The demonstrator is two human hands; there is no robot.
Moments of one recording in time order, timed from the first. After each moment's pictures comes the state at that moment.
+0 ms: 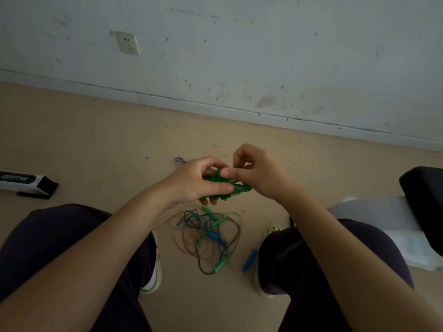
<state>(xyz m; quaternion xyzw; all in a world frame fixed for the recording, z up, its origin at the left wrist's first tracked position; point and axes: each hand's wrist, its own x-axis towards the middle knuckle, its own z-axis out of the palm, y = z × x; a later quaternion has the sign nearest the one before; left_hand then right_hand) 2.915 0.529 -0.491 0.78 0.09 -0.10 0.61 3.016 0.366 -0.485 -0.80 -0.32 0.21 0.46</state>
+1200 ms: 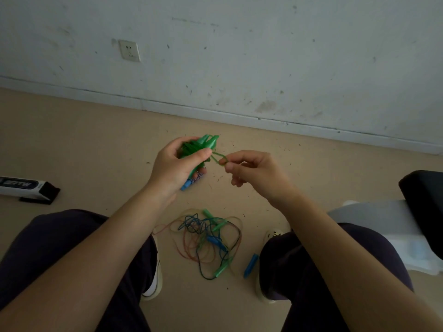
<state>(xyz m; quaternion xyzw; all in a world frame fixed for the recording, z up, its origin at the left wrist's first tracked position) 2.922 0.539 -0.488 0.65 0.24 0.17 0.70 3.012 0.369 -0.479 -0.72 -0.28 0.25 0.58</state>
